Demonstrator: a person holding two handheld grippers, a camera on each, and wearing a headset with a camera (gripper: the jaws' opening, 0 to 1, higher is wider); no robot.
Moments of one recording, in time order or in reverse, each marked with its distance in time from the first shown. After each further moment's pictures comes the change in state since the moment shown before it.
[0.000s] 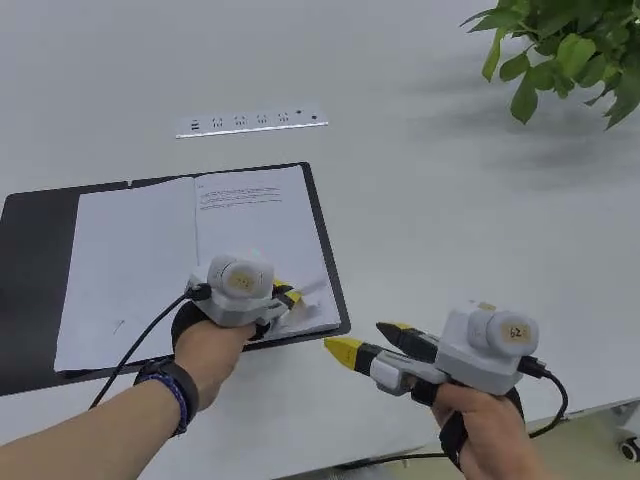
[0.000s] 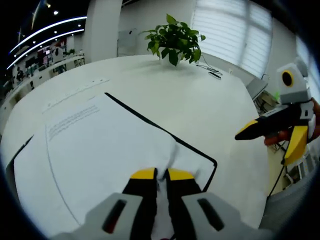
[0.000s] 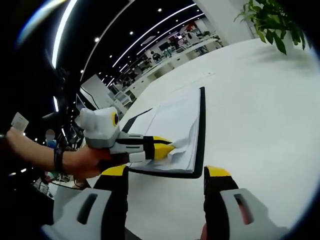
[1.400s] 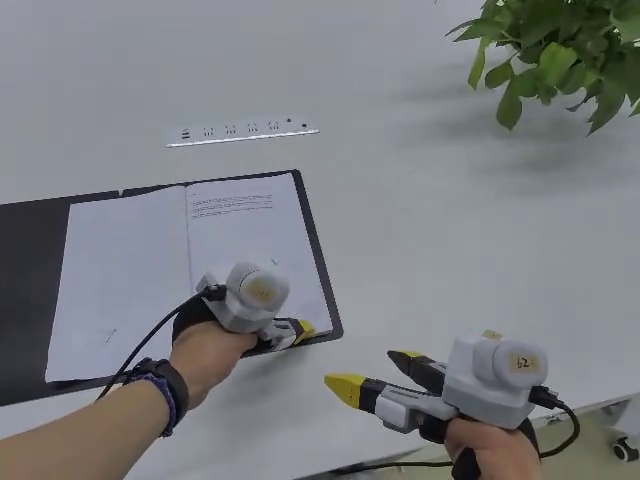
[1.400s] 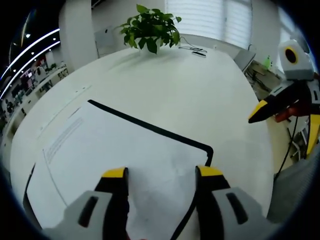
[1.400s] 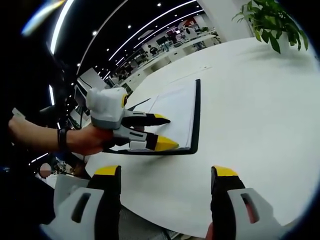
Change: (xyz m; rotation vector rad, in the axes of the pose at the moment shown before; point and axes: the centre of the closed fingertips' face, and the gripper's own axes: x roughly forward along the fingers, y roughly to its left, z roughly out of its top) left arm 0.004 -0.014 -0.005 0.227 0.114 -0.024; right arm -0.042 0.006 -0.034 -0.017 0.061 -0.052
